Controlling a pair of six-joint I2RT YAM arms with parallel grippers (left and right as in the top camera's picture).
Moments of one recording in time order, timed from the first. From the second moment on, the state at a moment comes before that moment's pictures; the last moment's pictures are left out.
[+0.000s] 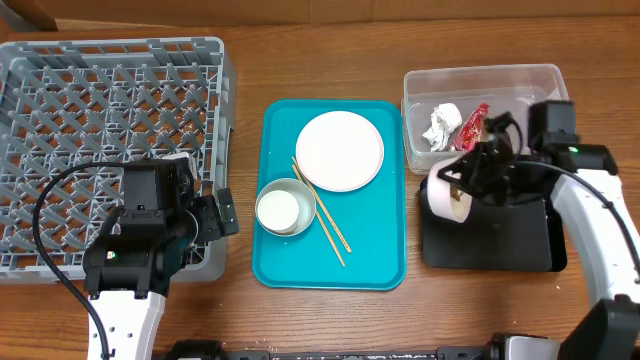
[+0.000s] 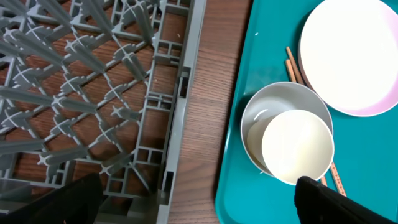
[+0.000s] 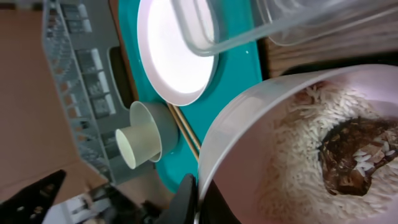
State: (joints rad) left arm -0.01 1.00 1.00 -1.02 0.02 -0.23; right arm -0.12 1.50 1.08 -0.89 -0.80 0.31
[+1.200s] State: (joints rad) left arm -0.01 1.00 1.00 -1.03 0.03 -0.23; right arm -0.62 1.60 0.84 -0.72 -1.55 0.29
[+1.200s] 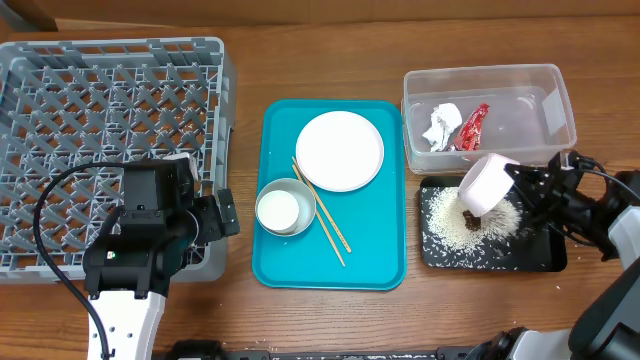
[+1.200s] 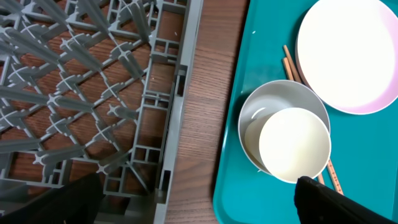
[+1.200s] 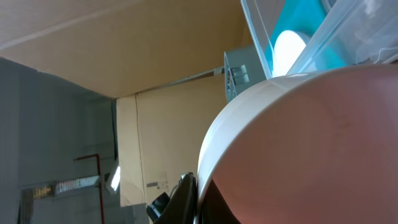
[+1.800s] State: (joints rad) left arm -0.01 1.00 1.00 -1.02 0.03 -0.23; right arm -0.61 1.60 0.84 -0.73 -1.50 0.30
